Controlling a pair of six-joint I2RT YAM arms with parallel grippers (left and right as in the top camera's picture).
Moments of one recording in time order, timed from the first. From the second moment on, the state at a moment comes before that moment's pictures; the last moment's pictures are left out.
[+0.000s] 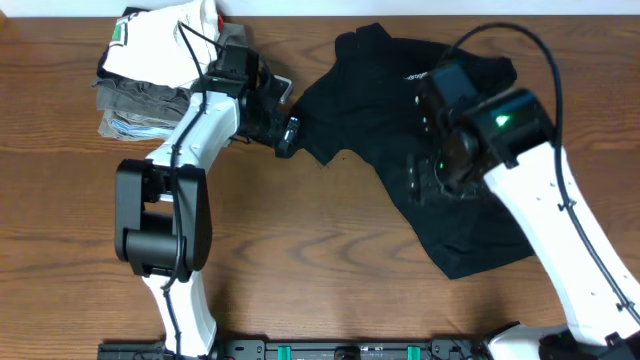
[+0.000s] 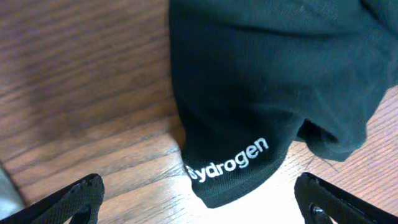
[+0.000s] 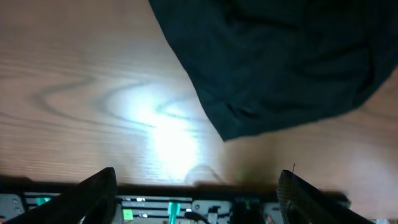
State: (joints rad) left arm -0.17 2.06 1.51 -0.74 0.26 0.23; right arm 0.47 1.55 1.65 -1.60 0.07 0.46
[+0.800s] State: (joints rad) left arm -0.26 2.08 1.50 -0.74 0.25 0.20; right arm 0.51 1.40 1.15 -1.40 0.07 0.70
